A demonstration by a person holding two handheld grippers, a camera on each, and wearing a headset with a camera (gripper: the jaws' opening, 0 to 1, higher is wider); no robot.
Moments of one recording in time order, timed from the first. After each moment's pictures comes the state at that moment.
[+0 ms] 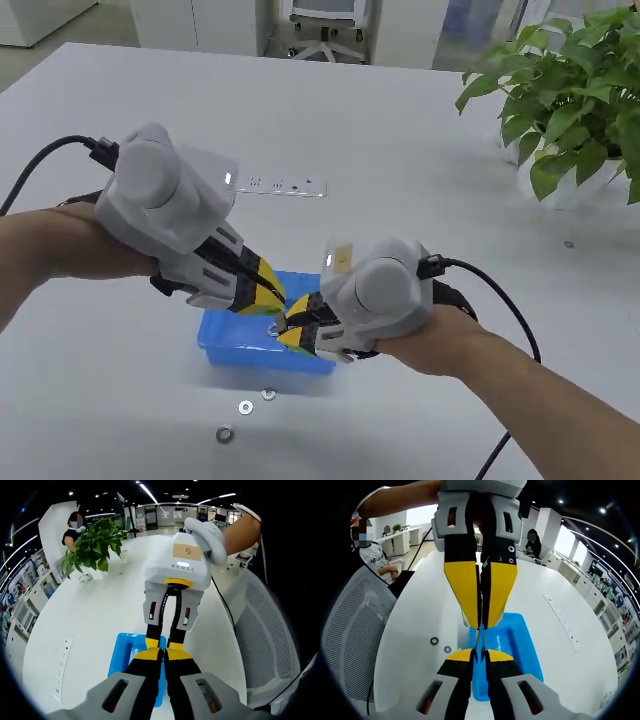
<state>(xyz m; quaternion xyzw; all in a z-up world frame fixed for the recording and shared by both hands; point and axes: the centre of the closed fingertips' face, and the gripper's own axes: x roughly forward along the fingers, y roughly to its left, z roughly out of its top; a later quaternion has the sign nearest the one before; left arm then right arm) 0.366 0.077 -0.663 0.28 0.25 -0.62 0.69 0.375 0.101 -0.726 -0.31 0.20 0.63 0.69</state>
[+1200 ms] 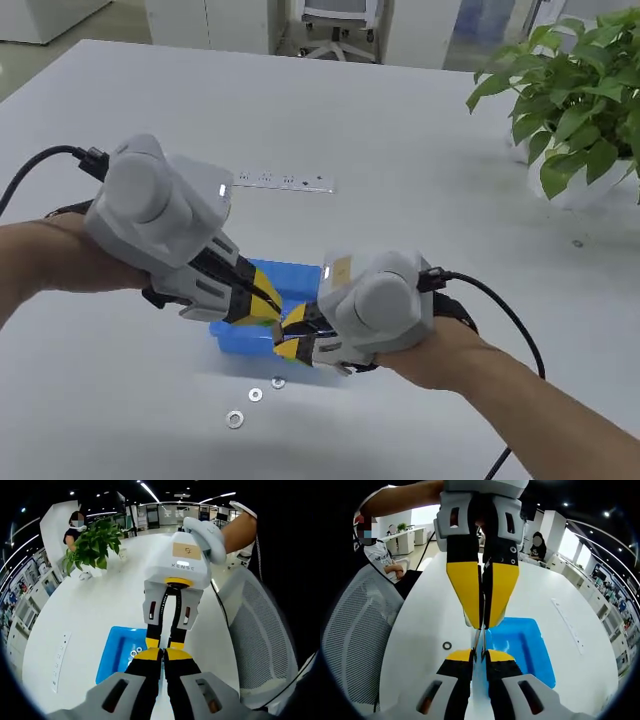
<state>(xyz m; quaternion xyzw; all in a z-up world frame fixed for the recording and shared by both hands) 0.338 0.087 -0.671 0.28 0.26 -0.61 0.70 0.345 0.112 -0.733 -0.31 0.19 0.64 0.68</state>
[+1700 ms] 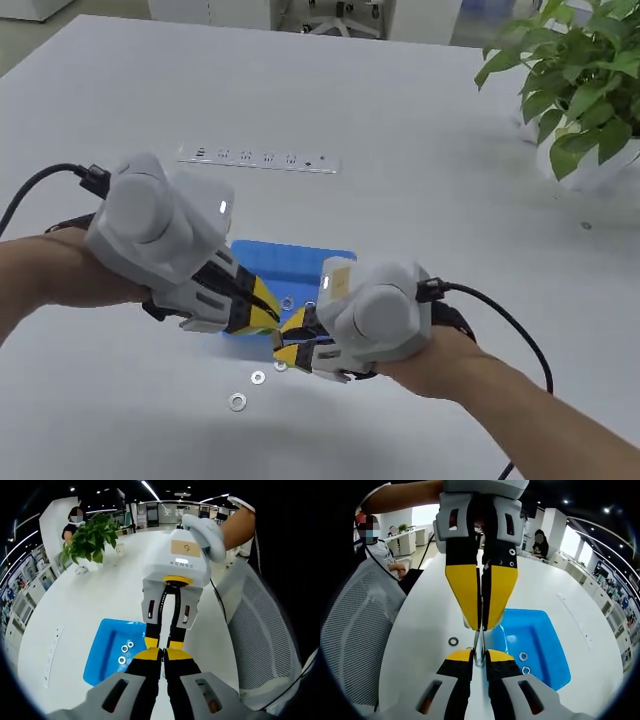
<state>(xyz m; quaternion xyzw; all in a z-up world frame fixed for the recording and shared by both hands) 0.329 0.086 -0.698 0.27 0.27 -0.61 0.69 0.334 0.111 -0.758 -0.30 0.21 0.65 0.67</state>
